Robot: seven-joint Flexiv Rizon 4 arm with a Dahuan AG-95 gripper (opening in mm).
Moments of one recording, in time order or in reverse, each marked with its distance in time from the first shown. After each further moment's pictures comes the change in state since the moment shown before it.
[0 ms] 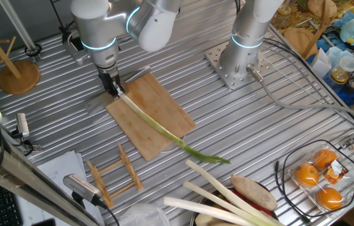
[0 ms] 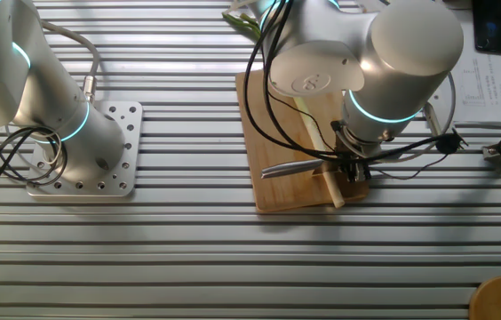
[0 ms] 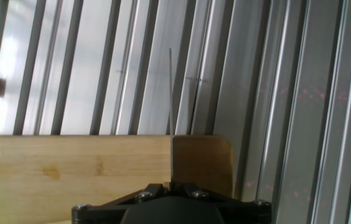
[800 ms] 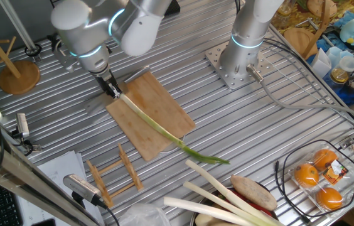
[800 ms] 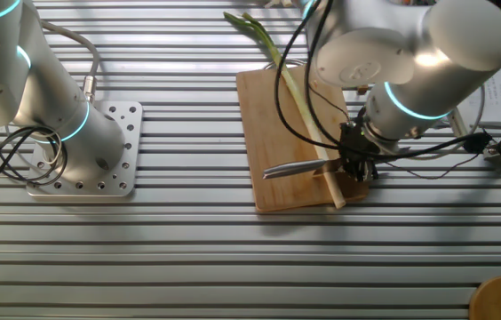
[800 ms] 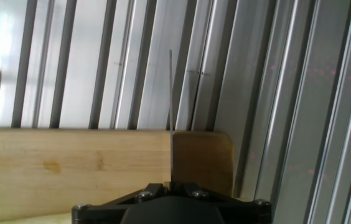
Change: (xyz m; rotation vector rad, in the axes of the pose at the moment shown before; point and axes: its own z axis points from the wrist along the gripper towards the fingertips) arm -0.003 -0.001 -0.001 -0.011 0.139 -0.015
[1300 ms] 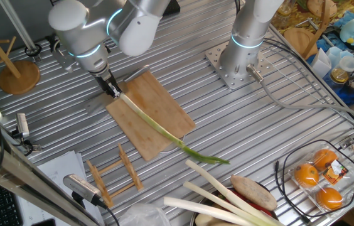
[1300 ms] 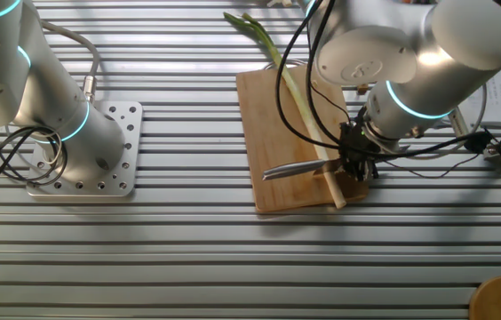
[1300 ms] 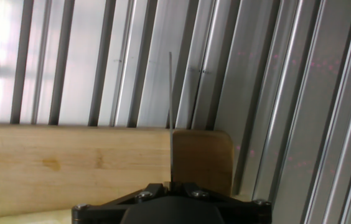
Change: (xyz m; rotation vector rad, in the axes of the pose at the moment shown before) arm 0.003 0.001 -0.006 -0.004 -0.010 -0.010
